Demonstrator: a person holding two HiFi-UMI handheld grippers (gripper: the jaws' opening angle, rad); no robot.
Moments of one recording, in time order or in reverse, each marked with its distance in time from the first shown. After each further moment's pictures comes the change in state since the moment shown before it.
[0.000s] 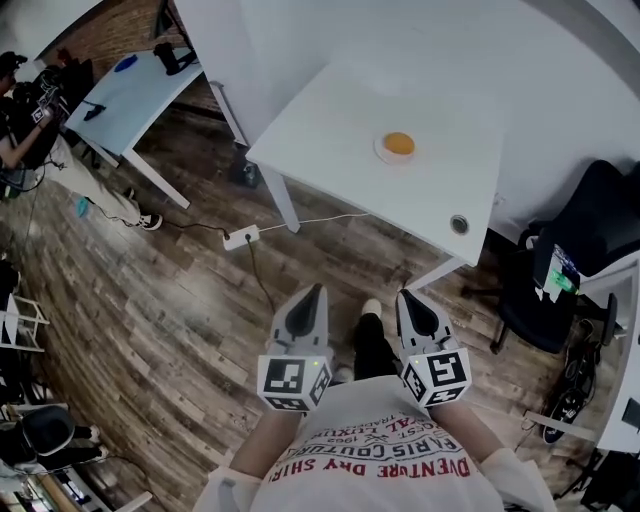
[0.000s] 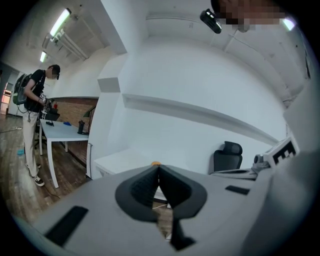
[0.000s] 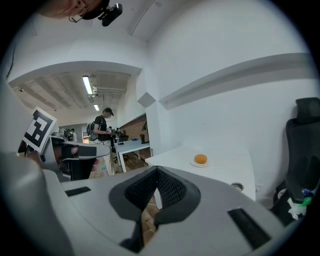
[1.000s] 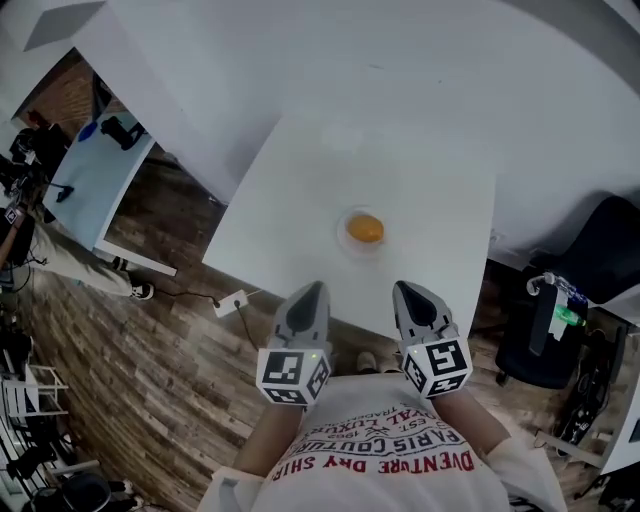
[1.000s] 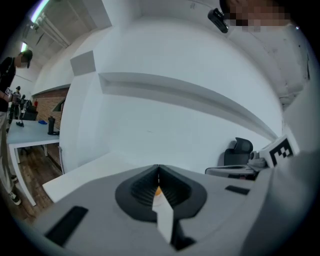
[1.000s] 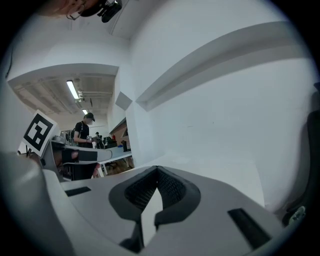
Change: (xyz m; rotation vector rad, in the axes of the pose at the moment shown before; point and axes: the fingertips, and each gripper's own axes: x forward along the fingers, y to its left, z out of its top) left arm 0.323 -0.005 0.069 0.055 0.073 -0.116; right arm 0.206 -0.226 0.088 0.067 -0.026 -0.056
